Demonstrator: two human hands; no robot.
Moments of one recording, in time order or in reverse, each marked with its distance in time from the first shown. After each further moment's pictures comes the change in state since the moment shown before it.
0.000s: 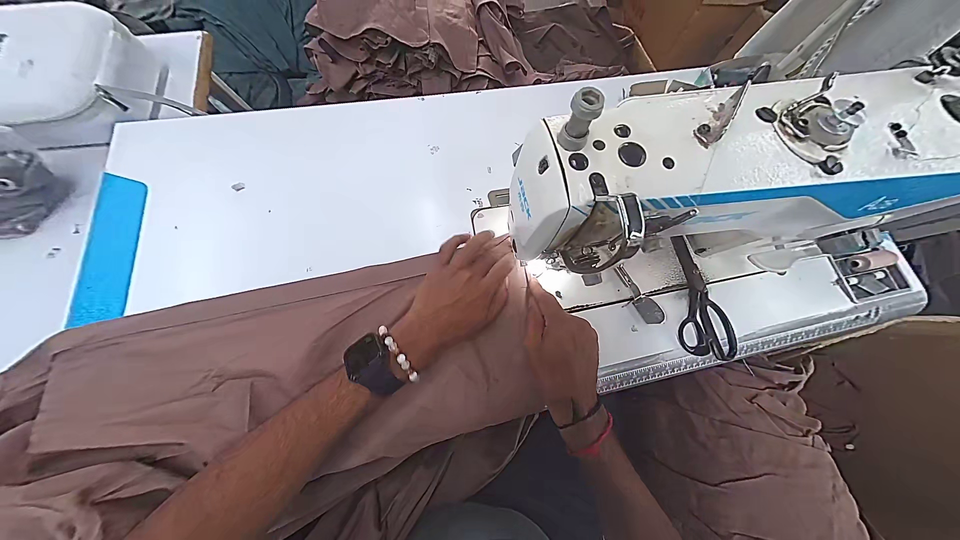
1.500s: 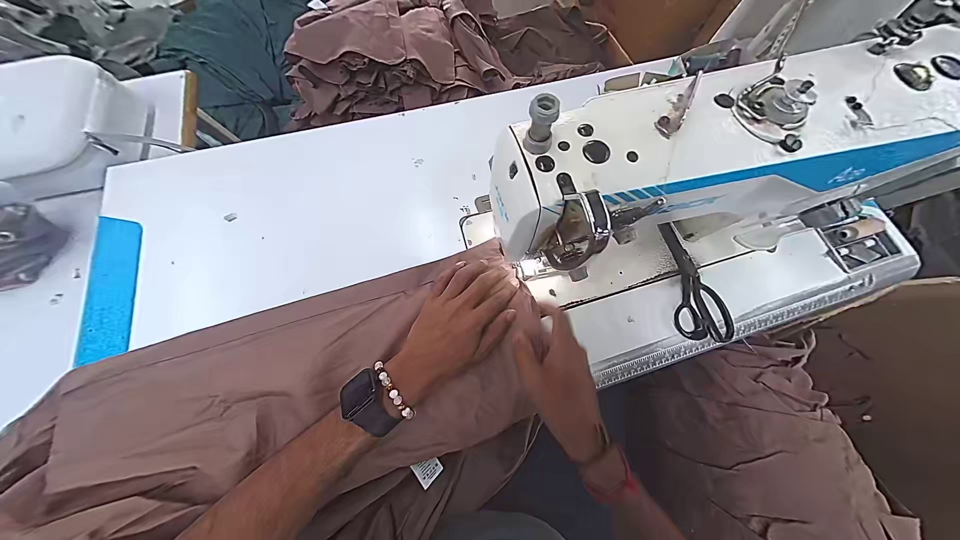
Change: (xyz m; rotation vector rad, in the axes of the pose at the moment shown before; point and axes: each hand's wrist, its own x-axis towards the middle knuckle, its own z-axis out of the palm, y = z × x) left_hand -0.024 0.010 0.003 -0.162 0.001 0.026; right_hand -0.029 -0.009 -0.015 0.448 -0.113 0.214
